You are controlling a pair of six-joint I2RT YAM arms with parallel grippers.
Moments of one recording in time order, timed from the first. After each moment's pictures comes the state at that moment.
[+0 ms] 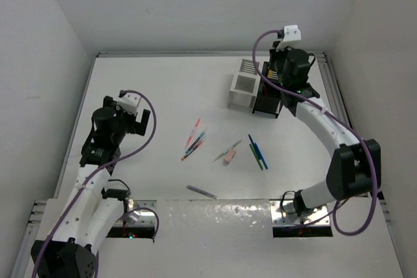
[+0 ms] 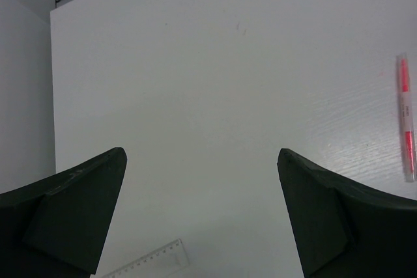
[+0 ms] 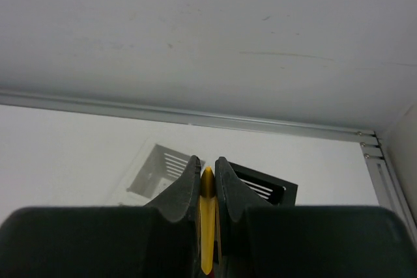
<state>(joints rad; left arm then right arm) -0.06 0.73 0.59 -0.22 0.05 0.31 0.24 1.45 1.10 0.33 0.16 -0.05</state>
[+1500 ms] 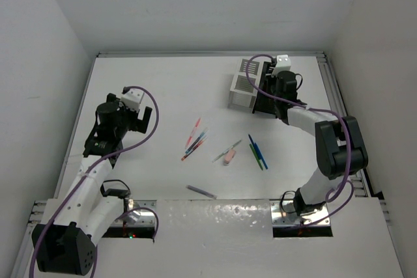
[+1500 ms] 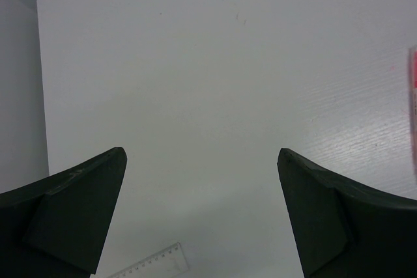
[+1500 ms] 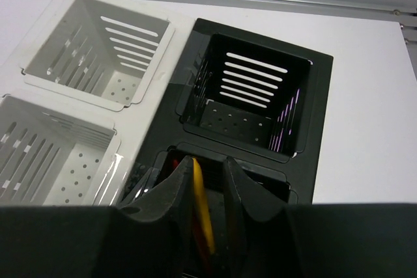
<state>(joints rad) -0.06 0.84 0.60 -0.18 0.04 0.32 0.17 1.68 0.87 0.49 0.18 -0.03</state>
